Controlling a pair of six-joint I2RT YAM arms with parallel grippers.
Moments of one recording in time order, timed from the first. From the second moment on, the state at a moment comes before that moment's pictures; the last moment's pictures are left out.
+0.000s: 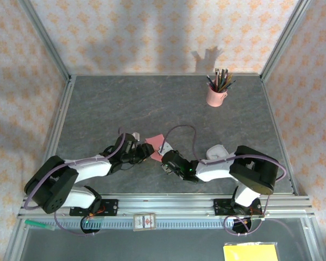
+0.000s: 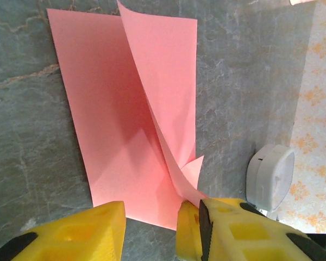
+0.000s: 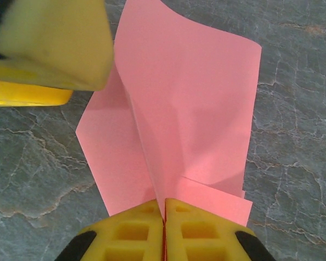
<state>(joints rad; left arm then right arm) -0.55 1.36 0.40 0.27 0.32 -1.14 1.11 1.61 0.59 0.25 0.38 0.21</state>
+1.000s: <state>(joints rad) -0.50 1.50 0.49 0.33 0.37 -1.19 1.11 1.61 0.59 0.25 0.37 0.22</state>
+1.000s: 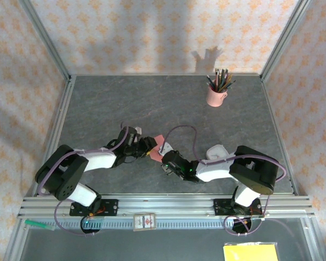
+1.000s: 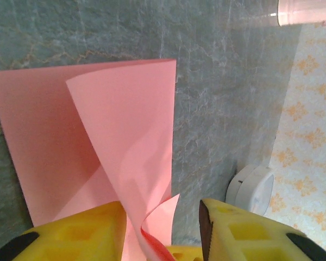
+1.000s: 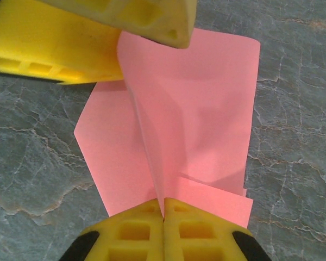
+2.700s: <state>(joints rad) -0.47 1.55 0.60 0.14 0.43 -1.12 1.11 1.62 0.59 0.23 0.41 0.19</state>
